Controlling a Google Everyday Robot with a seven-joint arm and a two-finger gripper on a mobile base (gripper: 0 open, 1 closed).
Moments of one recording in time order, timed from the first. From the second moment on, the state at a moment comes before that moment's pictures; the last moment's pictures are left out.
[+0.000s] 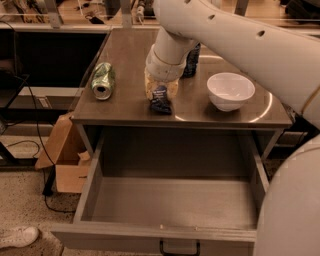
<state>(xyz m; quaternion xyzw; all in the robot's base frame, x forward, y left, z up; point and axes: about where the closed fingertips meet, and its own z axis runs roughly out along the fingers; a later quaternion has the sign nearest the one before) 0.646 0.009 0.839 -0.07 0.98 0.13 0.13</state>
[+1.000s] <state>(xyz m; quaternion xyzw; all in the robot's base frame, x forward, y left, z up) 0.646 0.009 0.838 -0.07 0.98 0.13 0.13</state>
